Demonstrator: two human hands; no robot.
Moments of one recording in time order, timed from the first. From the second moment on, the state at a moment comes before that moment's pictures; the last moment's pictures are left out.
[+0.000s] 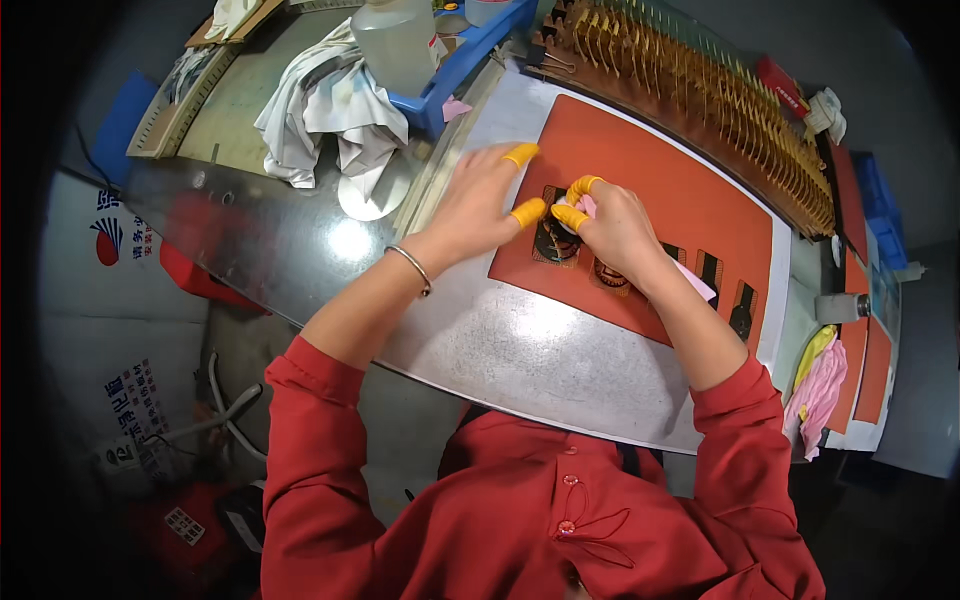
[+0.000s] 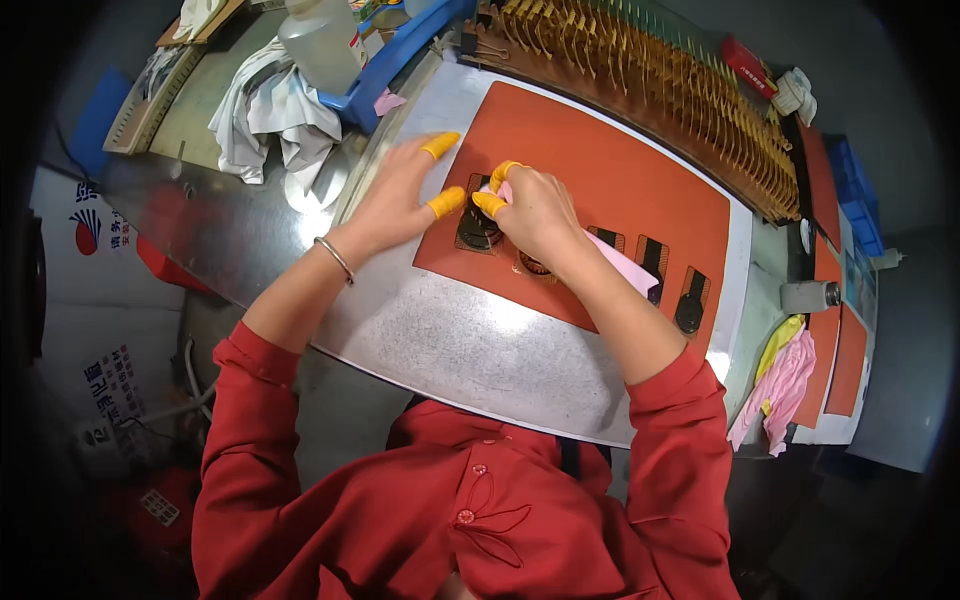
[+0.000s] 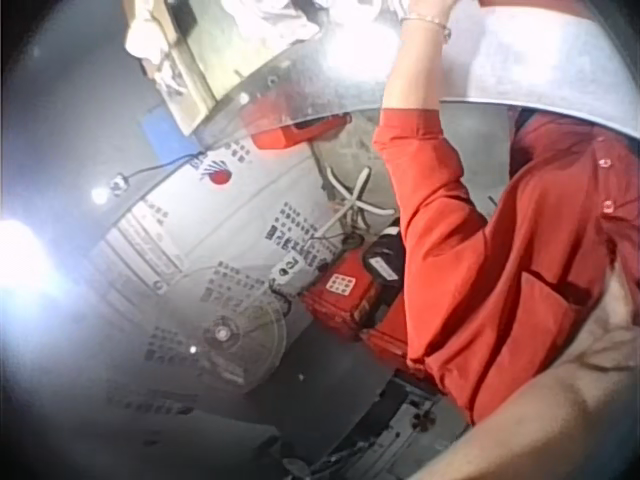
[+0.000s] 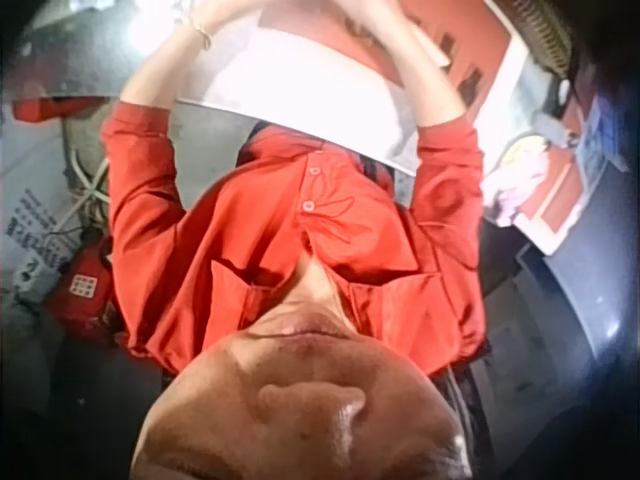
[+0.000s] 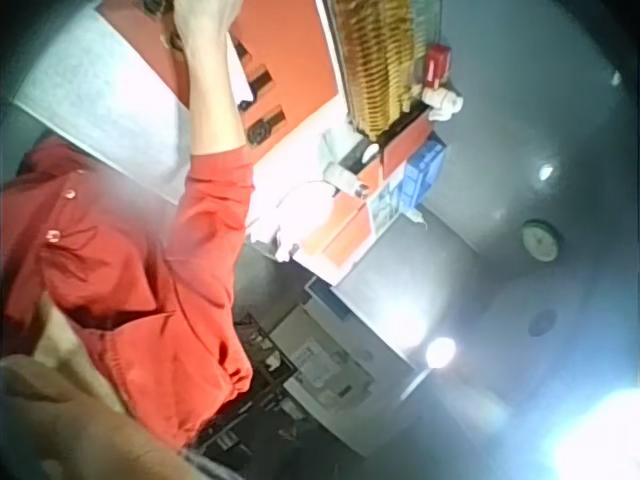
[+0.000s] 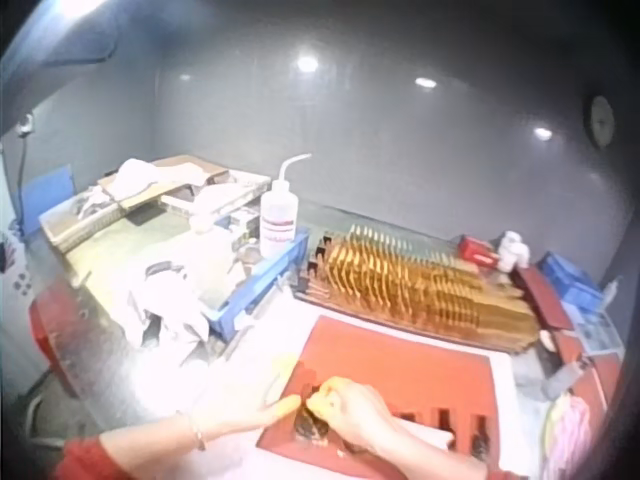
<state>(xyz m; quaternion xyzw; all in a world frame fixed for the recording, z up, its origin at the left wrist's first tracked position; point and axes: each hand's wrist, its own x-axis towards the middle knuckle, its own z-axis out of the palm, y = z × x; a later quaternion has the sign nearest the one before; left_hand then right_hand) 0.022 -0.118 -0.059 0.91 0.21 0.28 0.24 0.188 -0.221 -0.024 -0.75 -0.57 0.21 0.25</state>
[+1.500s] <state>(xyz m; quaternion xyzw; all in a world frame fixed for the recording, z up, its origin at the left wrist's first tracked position) 0.011 -0.099 -0.077 0.92 0.19 0.25 0.23 0.176 -0.228 -0.054 -0.60 -0.77 0.01 0.21</state>
